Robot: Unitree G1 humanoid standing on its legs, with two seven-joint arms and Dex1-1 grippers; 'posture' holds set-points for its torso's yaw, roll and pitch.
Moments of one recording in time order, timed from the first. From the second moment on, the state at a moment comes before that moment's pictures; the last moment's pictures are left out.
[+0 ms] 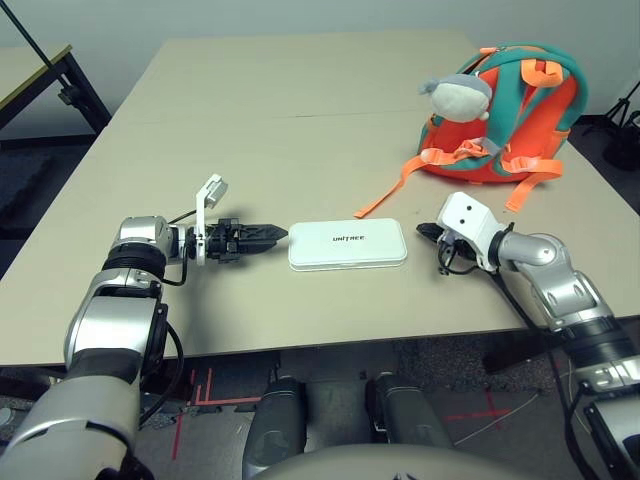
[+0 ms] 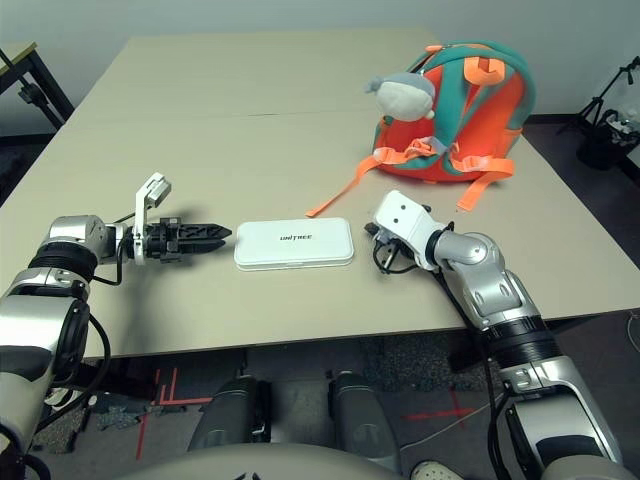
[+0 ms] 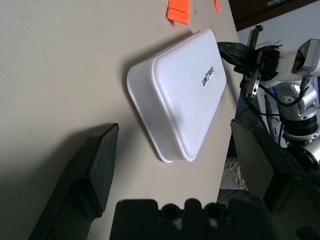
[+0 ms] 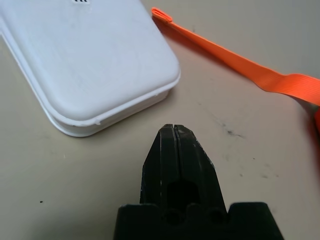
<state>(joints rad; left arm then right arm) -0.86 0.57 -0.06 1.07 -0.30 0.94 -1.42 -0.37 -0.59 0.19 0.20 -0.07 0.10 0.81</state>
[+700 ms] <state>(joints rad) -0.86 0.57 -0.06 1.08 -0.24 0.89 -1.46 -0.49 -0.49 0.34 0.23 -0.18 0.13 0.90</state>
